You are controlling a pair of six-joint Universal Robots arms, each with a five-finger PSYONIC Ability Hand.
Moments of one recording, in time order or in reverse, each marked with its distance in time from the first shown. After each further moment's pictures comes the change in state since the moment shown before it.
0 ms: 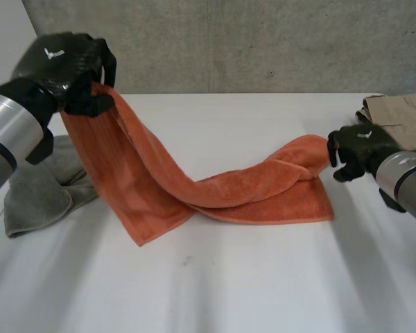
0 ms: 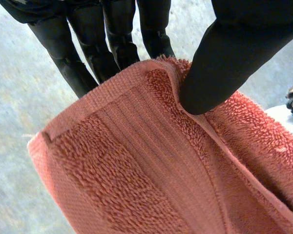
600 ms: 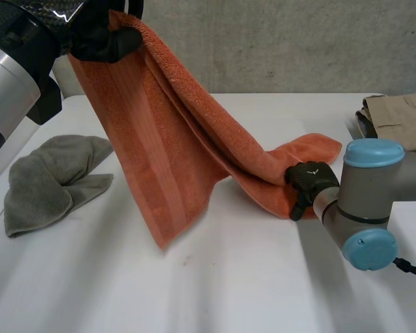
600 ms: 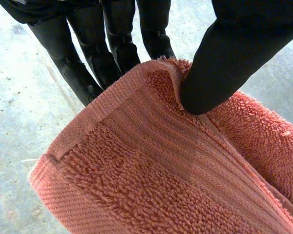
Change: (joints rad) left arm -0.182 0.099 0.139 -0.004 -0.050 0.003; right arm 0.212 0.371 -0.138 -0.155 0.231 0.080; left_hand 0.000 0.000 0.000 0.000 0.000; right_hand -0.389 -0.387 -0.391 -0.393 -0.333
